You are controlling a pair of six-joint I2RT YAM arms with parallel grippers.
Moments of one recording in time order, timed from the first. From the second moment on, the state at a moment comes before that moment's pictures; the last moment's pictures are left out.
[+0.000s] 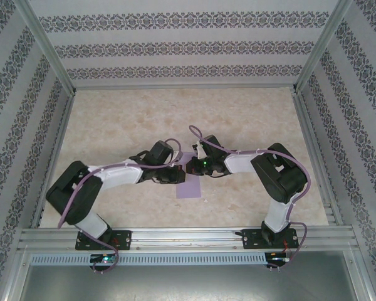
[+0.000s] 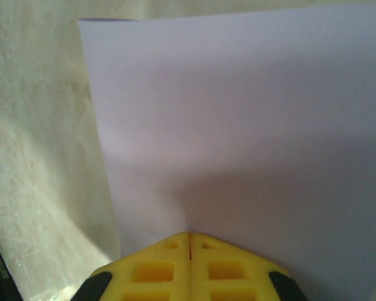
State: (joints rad) left arm -0.65 1.62 0.79 -0.15 0.47 -0.65; right arm 0.60 1.83 0.83 0.05 -0.51 0.67
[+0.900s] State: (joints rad) left arm -0.64 1.71 0.76 -0.05 0.46 -0.70; right arm 0.59 1.43 0.71 -0.10 -0.44 0.68
